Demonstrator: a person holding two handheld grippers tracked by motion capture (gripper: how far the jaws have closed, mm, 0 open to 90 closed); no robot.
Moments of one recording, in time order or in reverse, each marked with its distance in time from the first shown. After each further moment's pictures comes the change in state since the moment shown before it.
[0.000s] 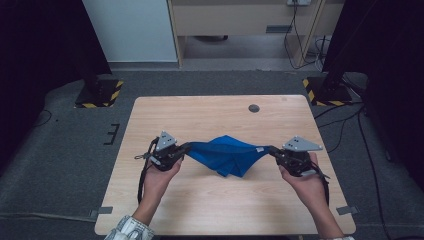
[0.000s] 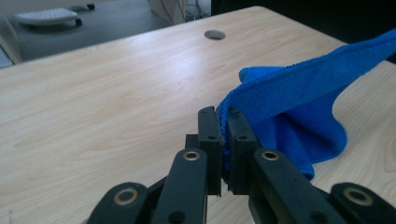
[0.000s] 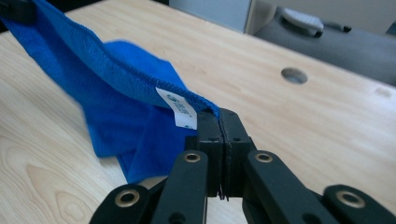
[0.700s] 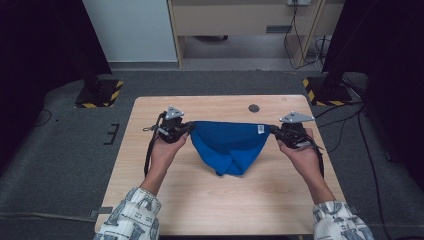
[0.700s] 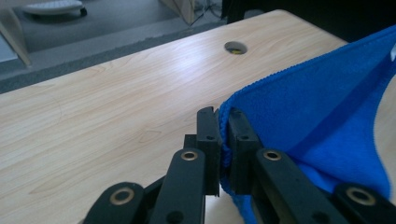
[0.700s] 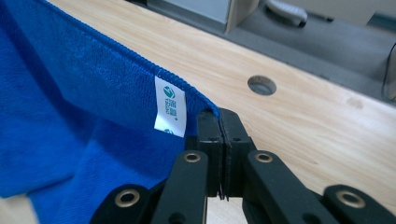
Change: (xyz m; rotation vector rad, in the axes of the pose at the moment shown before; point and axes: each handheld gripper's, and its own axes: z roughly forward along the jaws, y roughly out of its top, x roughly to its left) left arm 0.042 0.047 0.064 0.088 0.028 -0.048; right arm -0.057 0.026 0.063 0.071 -0.052 0.030
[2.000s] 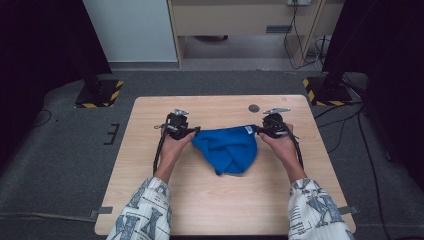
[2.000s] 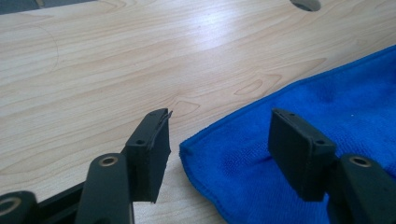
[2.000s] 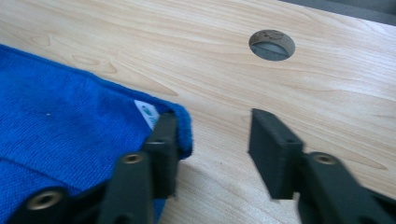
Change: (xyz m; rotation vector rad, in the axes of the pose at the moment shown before) left arm 0.032 -0.028 0.068 0.117 0.074 -0.115; right arm -0.014 -0.009 0.102 0.141 -0.033 0.137
